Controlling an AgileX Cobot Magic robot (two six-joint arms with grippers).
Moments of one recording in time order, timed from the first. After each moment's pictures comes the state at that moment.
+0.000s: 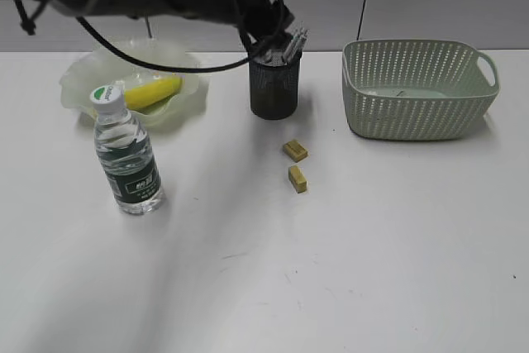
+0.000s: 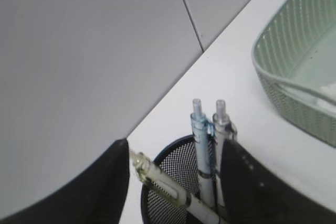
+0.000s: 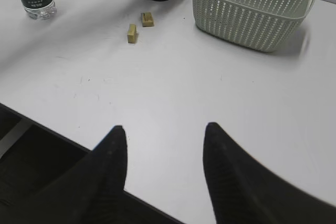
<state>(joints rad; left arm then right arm) -0.57 2.17 -1.71 -0.33 0.09 0.75 0.52 -0.01 -0.51 -0.01 1.04 -0.02</state>
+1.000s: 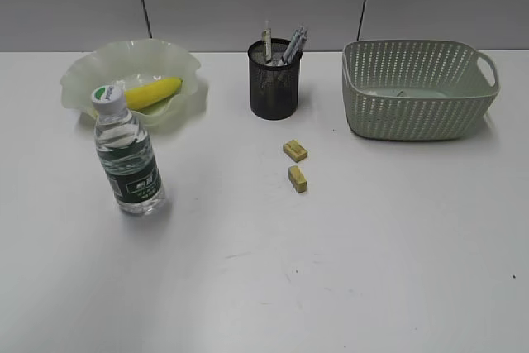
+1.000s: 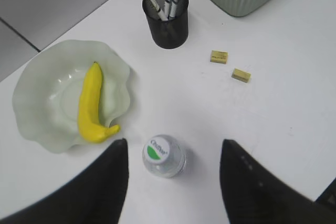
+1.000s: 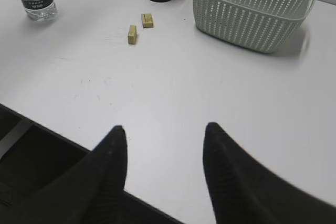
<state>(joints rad) -0.41 1.36 -1.61 -0.16 1.19 0.36 0.52 -0.01 -0.51 -0.01 1.04 -0.02</state>
